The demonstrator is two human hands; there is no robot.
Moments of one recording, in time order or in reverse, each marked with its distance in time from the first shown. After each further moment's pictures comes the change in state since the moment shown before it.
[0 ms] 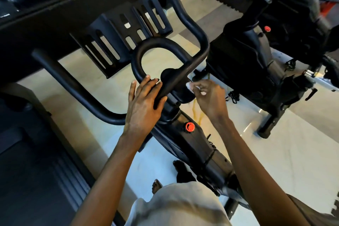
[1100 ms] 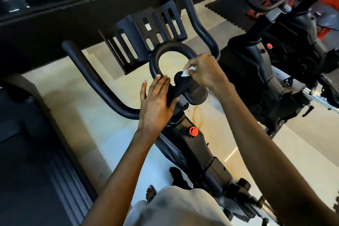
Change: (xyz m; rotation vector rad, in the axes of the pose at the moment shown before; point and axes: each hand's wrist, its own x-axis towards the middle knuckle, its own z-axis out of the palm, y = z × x) left_hand -0.006 0.001 -0.005 -0.011 -0.005 -0.133; right_hand 0.075 -0.071 0.012 -0.398 -0.328 -0.187
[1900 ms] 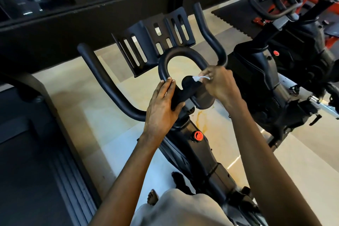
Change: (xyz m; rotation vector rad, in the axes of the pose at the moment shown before) left_hand -0.005 -0.004 -0.005 -0.123 -0.114 -0.094; right_hand -0.031 -0.003 -0.001 0.117 0.136 0.174
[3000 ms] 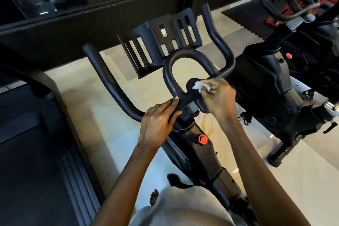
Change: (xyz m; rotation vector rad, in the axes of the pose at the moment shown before) left_hand -0.025 -0.028 0.011 0.187 0.306 0.235; right_hand -0.028 0.010 0.029 0.214 0.136 -0.031
